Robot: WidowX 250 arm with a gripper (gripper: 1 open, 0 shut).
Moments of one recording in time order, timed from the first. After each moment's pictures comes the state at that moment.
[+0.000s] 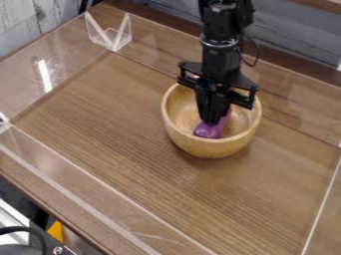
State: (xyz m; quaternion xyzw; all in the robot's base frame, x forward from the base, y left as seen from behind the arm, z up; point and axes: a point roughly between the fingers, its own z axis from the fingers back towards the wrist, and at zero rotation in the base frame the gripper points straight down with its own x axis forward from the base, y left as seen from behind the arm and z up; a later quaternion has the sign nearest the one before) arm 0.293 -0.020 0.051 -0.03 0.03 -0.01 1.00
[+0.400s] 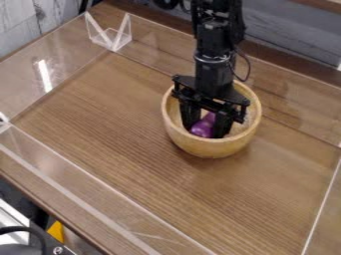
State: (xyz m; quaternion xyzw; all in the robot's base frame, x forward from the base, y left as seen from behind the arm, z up) arm 0.285 -0.020 0.042 -0.03 0.05 -0.02 1.00
